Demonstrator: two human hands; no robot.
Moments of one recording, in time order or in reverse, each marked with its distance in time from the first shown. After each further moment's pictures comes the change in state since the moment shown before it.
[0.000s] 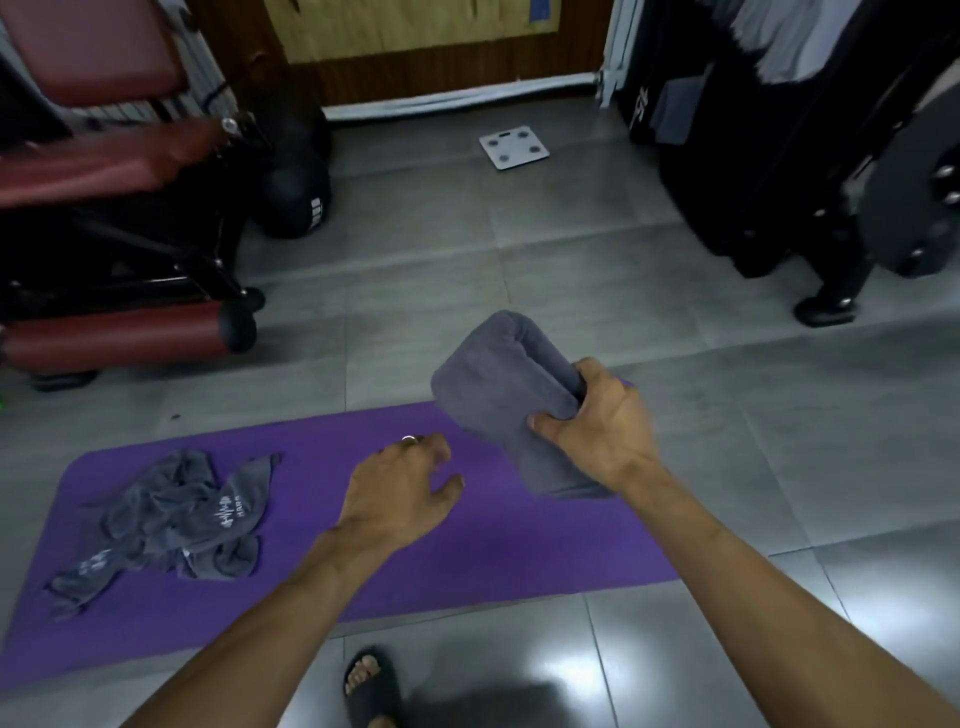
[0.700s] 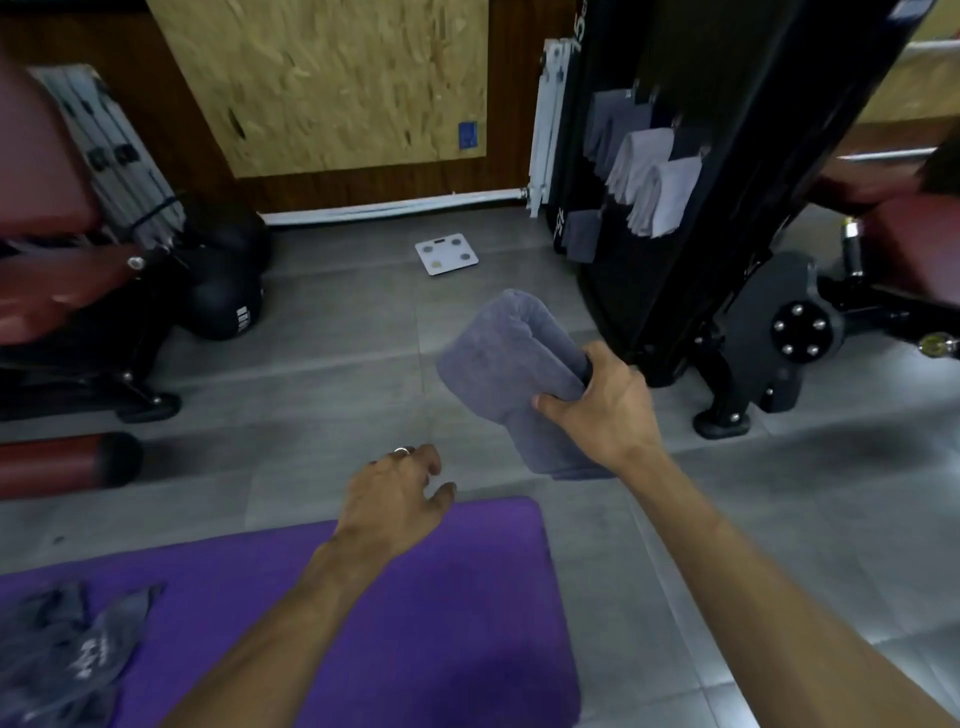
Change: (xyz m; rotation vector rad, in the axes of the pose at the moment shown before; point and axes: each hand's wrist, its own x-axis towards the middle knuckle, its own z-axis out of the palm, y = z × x) left_hand 0.199 0.268 -0.078 0.013 0.077 -0.007; right_hand 0.181 0.037 -0.317 0.038 0.151 -0.062
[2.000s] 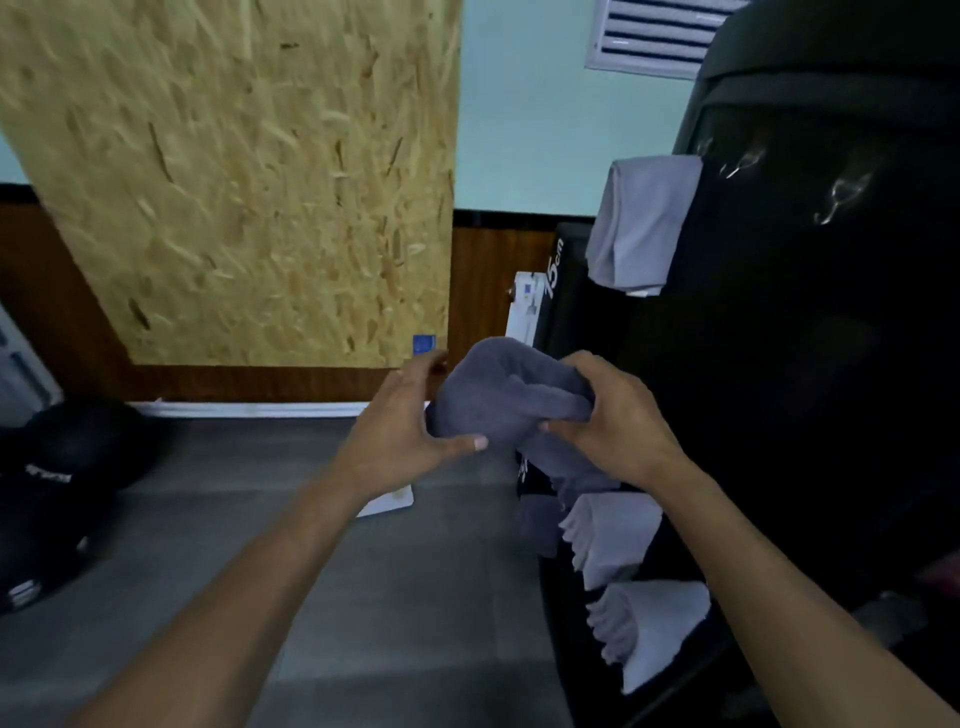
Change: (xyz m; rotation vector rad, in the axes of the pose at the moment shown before) left_hand 0.835 0.228 -0.214 -0.463 0.353 0.208; right_hand 0.843 -0.019 -0.205 -0.091 -0.058 -0.555
